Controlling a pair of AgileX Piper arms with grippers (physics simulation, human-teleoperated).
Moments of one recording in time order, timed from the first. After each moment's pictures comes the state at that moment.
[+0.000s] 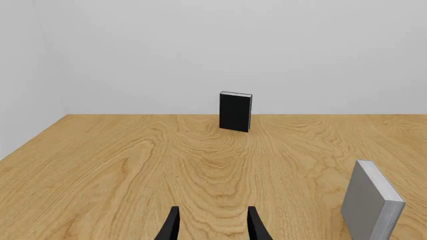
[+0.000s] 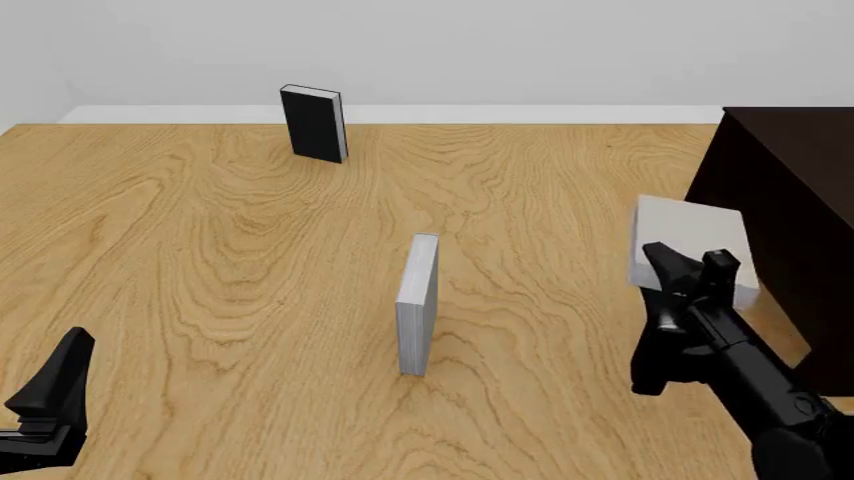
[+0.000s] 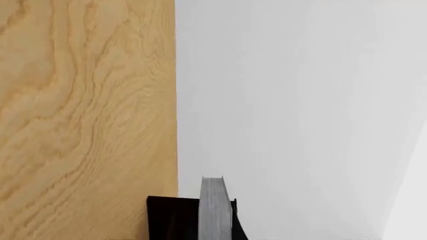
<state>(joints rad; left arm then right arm) 0.00 0.01 0.00 0.00 0.00 0.18 1.47 -0.15 -1.18 -1.60</state>
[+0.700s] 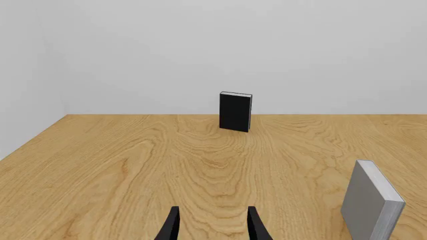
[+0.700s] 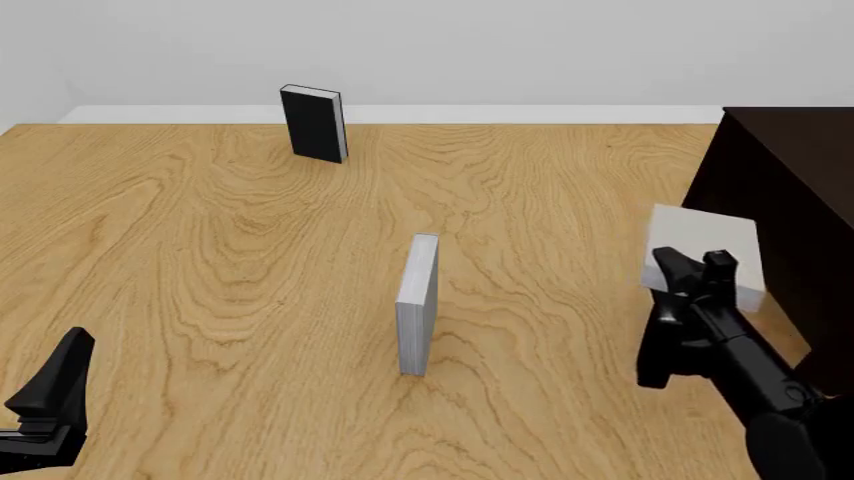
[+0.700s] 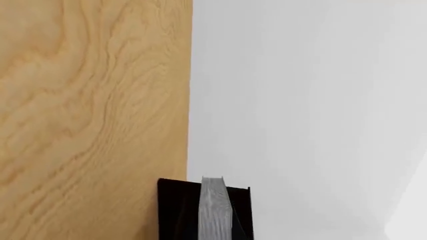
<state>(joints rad) 0.00 0.01 0.00 0.00 0.00 0.10 1.58 -0.19 -1.21 -1.64</state>
